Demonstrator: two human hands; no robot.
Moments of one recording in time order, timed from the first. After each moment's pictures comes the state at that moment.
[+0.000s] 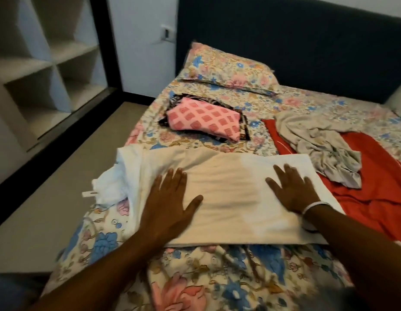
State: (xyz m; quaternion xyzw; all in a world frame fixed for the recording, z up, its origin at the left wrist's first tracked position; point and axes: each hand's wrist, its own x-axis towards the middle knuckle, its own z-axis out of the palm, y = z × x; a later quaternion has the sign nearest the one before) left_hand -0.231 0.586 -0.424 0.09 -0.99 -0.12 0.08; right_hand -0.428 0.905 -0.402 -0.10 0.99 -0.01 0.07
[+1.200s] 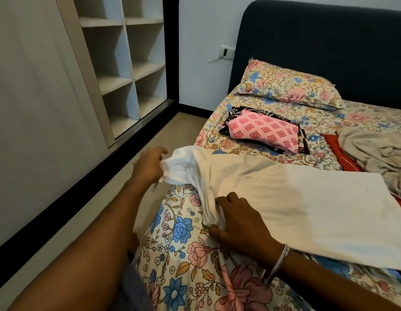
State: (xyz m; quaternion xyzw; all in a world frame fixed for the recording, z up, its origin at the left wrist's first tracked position) left_hand -0.203 0.378 -0.386 0.29 -0.91 -0.26 0.15; right_hand -0.210 0.680 -0.370 -0.41 0.91 -0.10 0.04
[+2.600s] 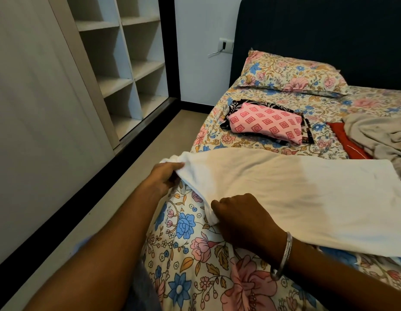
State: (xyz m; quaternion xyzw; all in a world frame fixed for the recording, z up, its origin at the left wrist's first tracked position) left_hand -0.210 0.423 -0.385 0.39 -0.50 -0.77 0.09; right_hand -0.203 0.678 -0.345 -0.56 0.83 0.03 -0.07
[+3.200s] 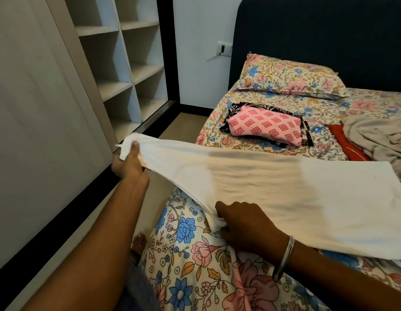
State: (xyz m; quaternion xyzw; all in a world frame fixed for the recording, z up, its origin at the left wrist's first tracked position) left_hand -0.201 0.370 -0.372 0.41 -0.32 -0.71 0.47; right_hand -0.216 0.682 -0.369 -0.49 0.87 -0.04 0.01
